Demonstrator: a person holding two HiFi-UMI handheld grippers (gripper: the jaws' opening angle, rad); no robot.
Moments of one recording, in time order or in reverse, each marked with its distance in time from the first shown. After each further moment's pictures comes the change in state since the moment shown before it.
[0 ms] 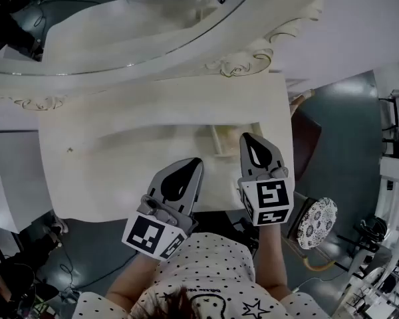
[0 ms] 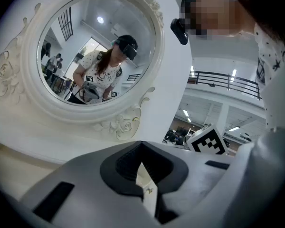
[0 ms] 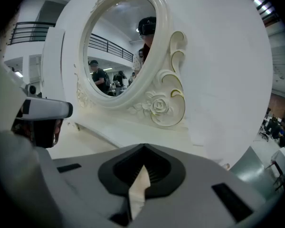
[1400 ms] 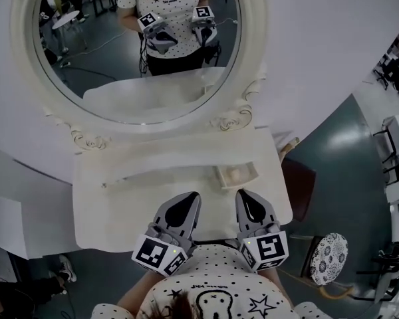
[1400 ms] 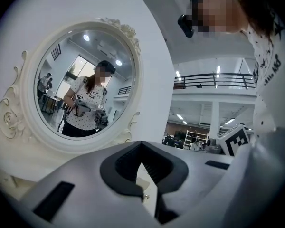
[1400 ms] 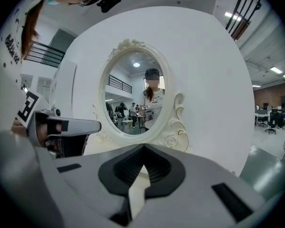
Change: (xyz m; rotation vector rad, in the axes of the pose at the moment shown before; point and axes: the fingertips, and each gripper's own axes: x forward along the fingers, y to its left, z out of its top) left arm -0.081 -0.041 0.062 0.156 -0.136 -0.038; right arm -0.132 0.071 0.054 0.097 -0.382 0.021
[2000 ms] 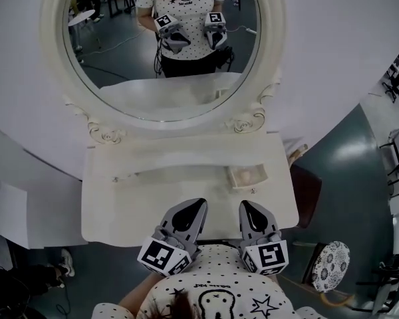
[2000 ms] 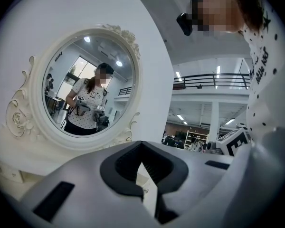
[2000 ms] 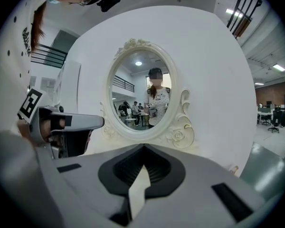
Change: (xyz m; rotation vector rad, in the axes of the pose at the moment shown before) left arm -0.033 -0.006 -0.001 -0.007 -0.028 0.003; right arm -0.017 0.032 -0.017 -0.027 0.003 0.044
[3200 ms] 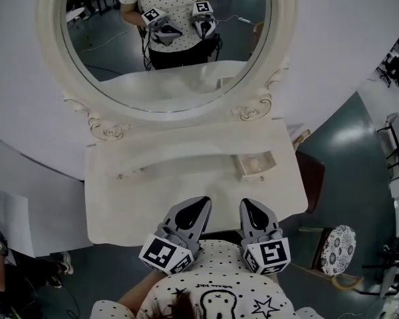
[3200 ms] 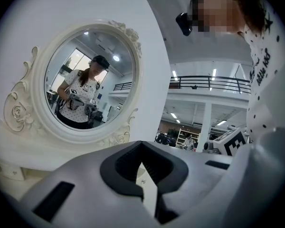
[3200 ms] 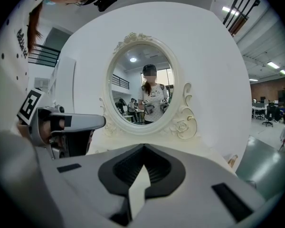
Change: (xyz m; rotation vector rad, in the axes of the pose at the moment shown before) left arm -0.029 0.018 -0.012 -0.022 0.044 -0.088; right arm 0.004 0.043 -0.022 0.057 0.052 -0.048
